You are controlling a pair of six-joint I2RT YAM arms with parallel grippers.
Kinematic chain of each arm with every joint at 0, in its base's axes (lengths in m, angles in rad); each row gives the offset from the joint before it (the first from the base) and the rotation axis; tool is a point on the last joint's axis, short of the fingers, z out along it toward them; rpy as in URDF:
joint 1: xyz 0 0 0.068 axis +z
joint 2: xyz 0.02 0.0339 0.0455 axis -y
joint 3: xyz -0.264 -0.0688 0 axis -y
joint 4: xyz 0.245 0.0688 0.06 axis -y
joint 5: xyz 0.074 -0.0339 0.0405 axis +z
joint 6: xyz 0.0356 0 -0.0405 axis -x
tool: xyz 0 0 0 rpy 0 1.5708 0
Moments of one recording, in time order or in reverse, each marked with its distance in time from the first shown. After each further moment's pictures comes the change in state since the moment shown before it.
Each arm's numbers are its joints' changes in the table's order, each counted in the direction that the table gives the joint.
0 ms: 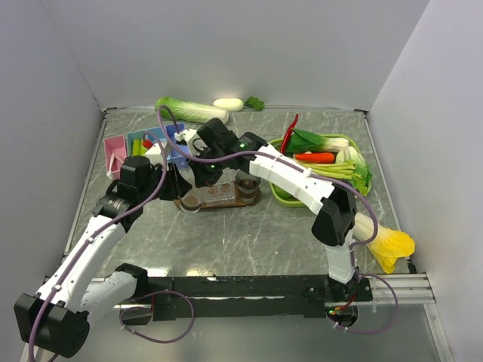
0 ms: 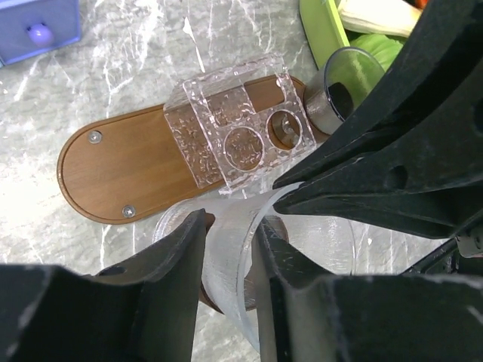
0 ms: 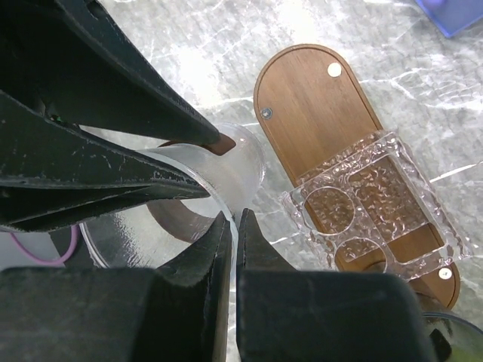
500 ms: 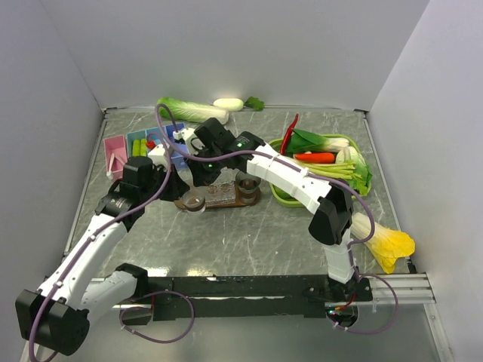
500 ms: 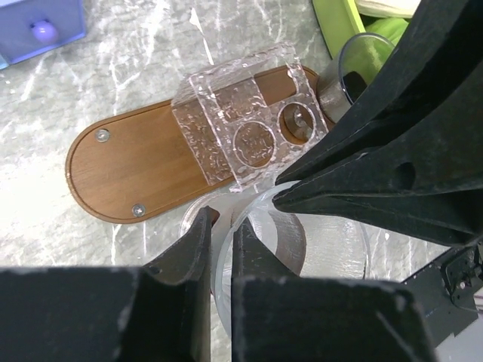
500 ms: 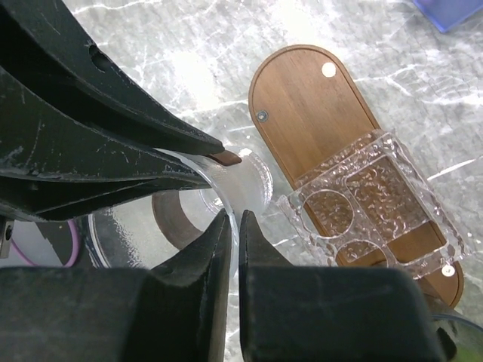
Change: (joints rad) left arm -0.010 -0.027 -0.002 -0.001 0.005 -0.043; right arm 0.005 -0.029 0.039 -0.021 -0.029 -0.029
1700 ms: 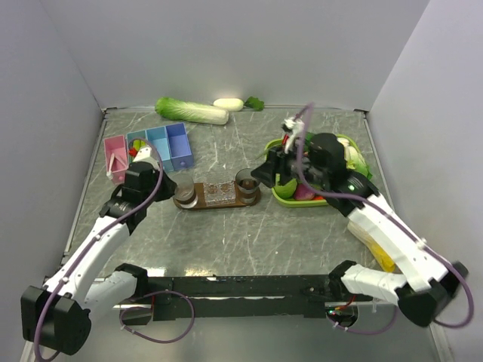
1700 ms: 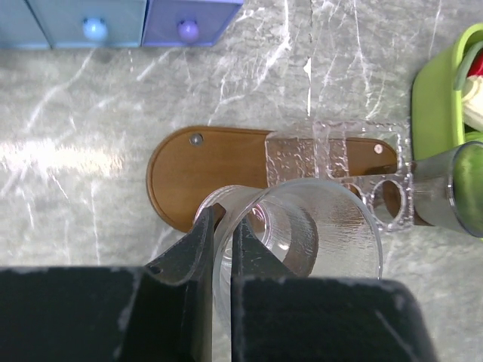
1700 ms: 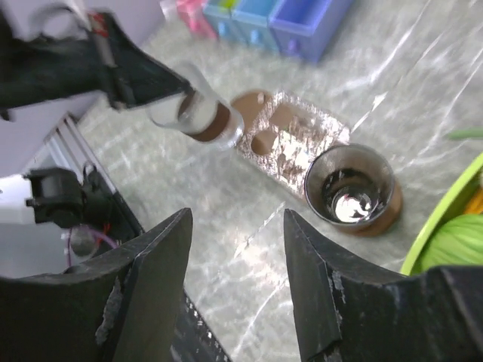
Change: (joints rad) left arm 0.021 0.018 -0.111 0.093 0.310 0.224; right arm -0.304 0.866 -0.822 0.437 0.065 -0.272
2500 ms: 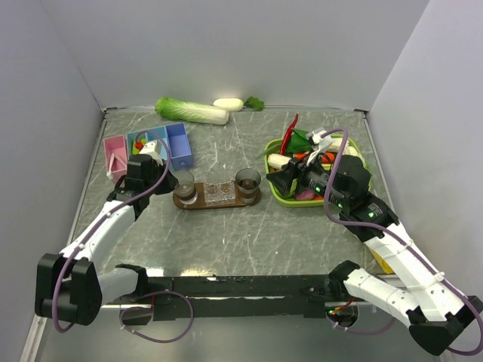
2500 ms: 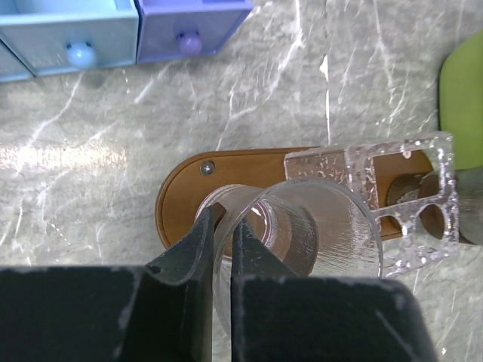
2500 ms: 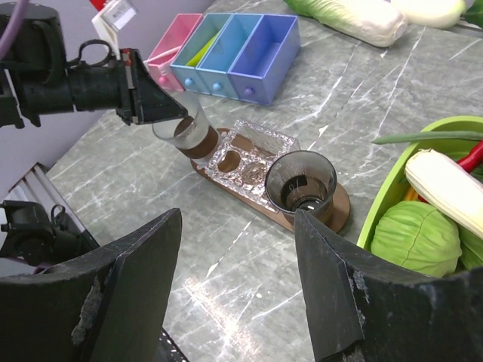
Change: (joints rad) left arm 0.104 -0.201 0.000 0.171 -0.150 -0.129; right arm -0.021 0.282 -0.191 0.084 -0.147 0.005
